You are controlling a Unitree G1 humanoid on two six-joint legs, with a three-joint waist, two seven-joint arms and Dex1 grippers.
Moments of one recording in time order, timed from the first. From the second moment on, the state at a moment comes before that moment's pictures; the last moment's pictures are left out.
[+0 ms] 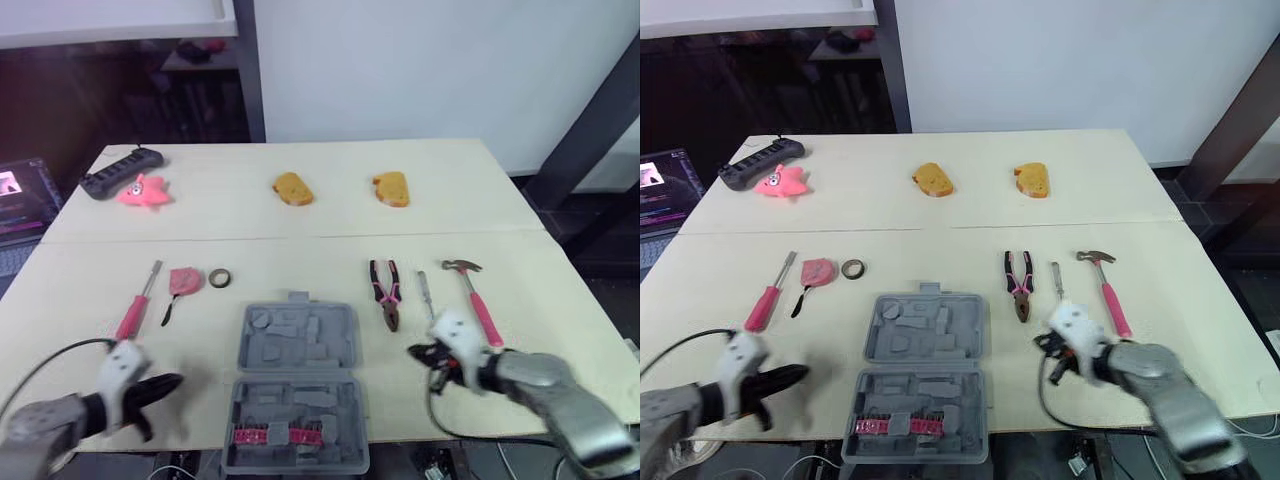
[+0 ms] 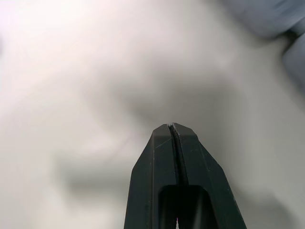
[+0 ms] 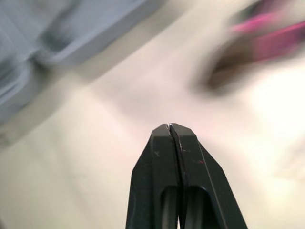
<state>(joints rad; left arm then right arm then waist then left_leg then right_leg) 0.39 0.82 0.36 0.02 -0.36 0.24 -0.98 0.17 -0.75 -0.15 -0.40 0.21 0.53 0.81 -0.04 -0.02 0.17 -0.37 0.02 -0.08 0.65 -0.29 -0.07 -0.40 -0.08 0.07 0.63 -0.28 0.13</state>
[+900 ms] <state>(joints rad) 0.30 0.94 0.64 0.49 -0.38 0.06 -1.04 0.36 -0.81 -0.49 -0.04 0.30 0.13 1.00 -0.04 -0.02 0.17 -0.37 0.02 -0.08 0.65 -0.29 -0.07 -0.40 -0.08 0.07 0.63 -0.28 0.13</state>
